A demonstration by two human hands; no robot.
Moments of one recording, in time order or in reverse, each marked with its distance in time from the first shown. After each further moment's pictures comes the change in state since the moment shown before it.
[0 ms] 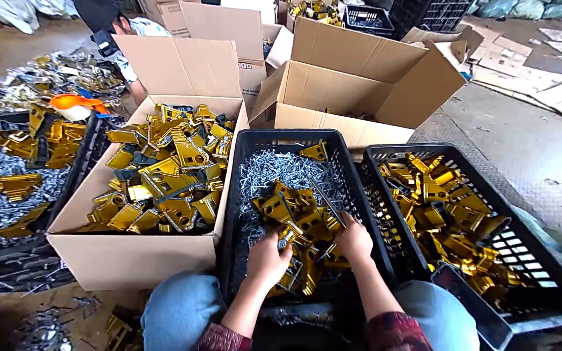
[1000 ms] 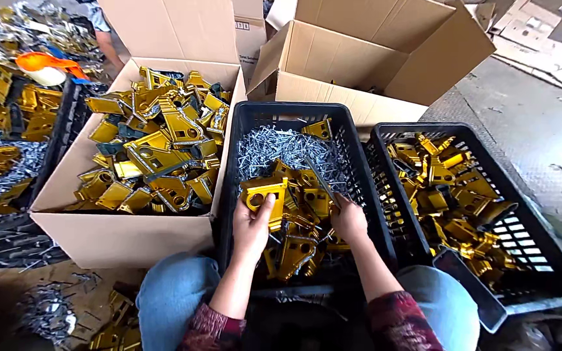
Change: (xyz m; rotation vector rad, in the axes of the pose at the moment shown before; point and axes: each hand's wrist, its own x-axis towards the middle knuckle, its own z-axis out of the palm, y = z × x) left_hand 0.009 -0.008 -0.010 -1.017 0.505 0.245; right_hand 0.007 -0.009 0.009 0.089 -0.042 -0.140
